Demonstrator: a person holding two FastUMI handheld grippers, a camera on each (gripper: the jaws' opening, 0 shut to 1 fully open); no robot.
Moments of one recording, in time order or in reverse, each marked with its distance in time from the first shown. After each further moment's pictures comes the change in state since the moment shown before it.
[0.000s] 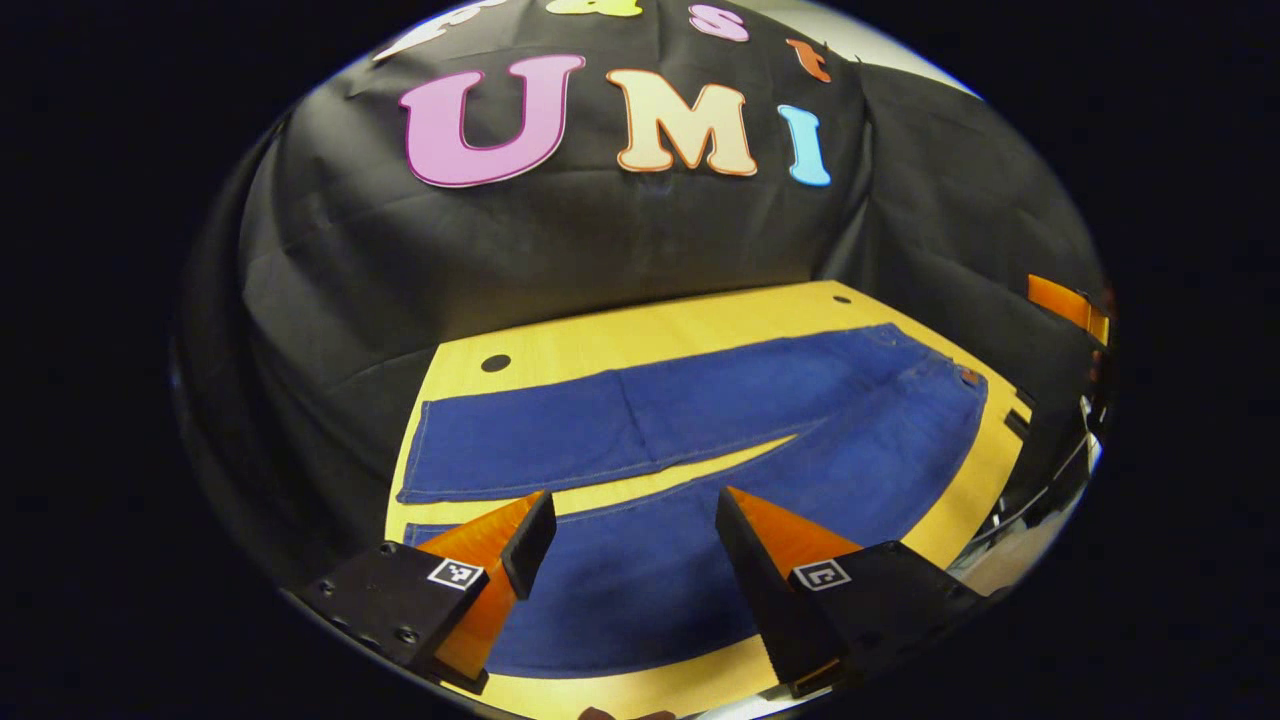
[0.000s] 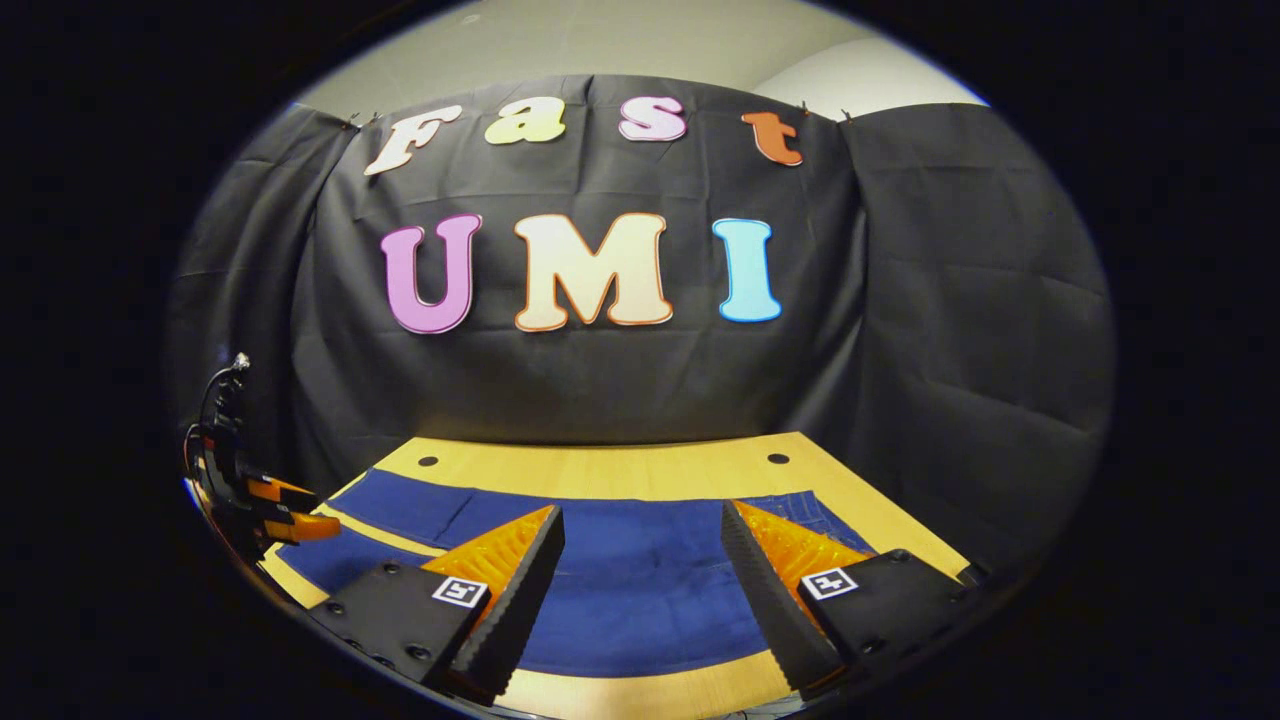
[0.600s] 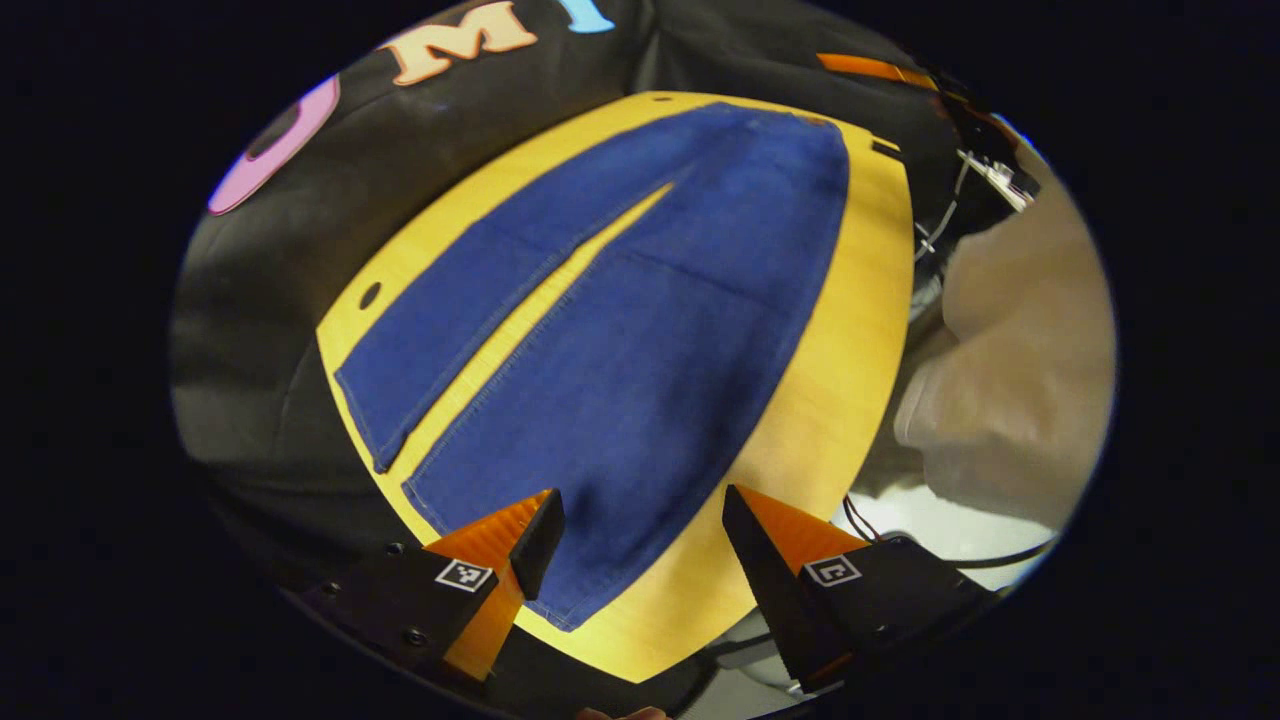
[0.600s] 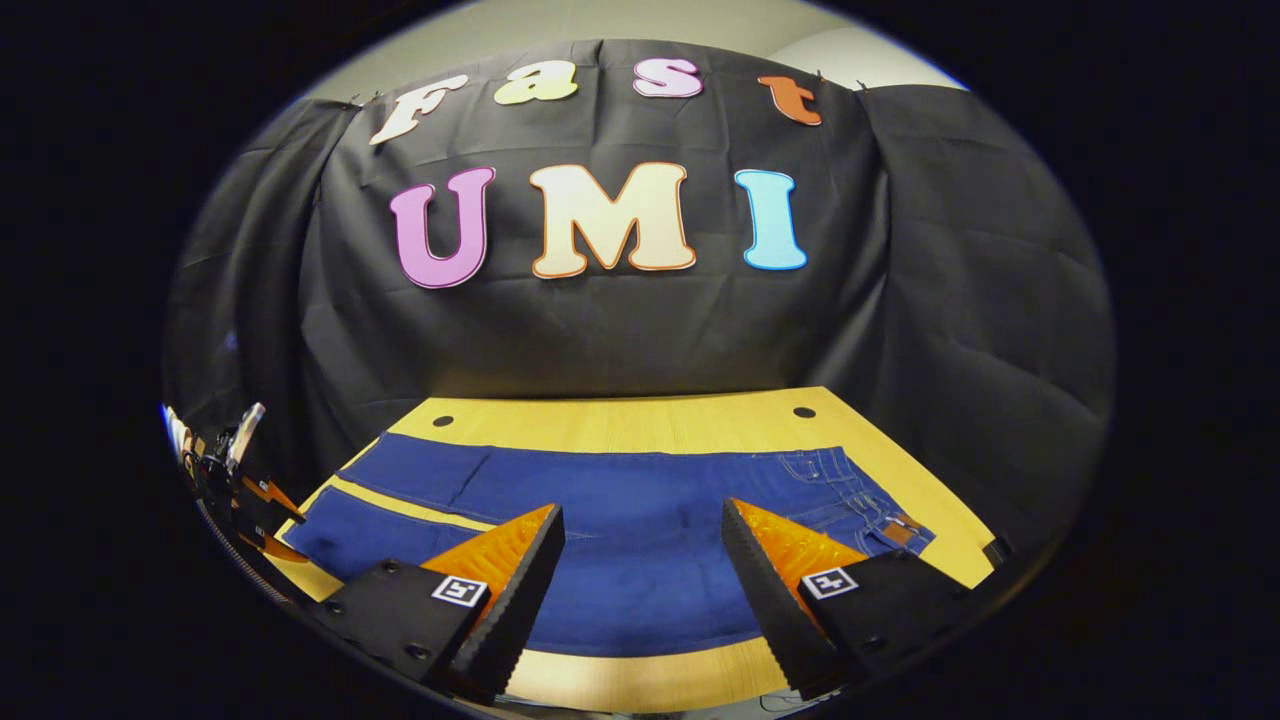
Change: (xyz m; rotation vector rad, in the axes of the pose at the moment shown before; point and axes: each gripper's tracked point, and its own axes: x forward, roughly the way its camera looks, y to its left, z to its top) left arm -0.051 0.036 -0.149 0.527 0.514 -0.325; right arm 0.012 0.018 -0.048 0.003 0.128 0.026
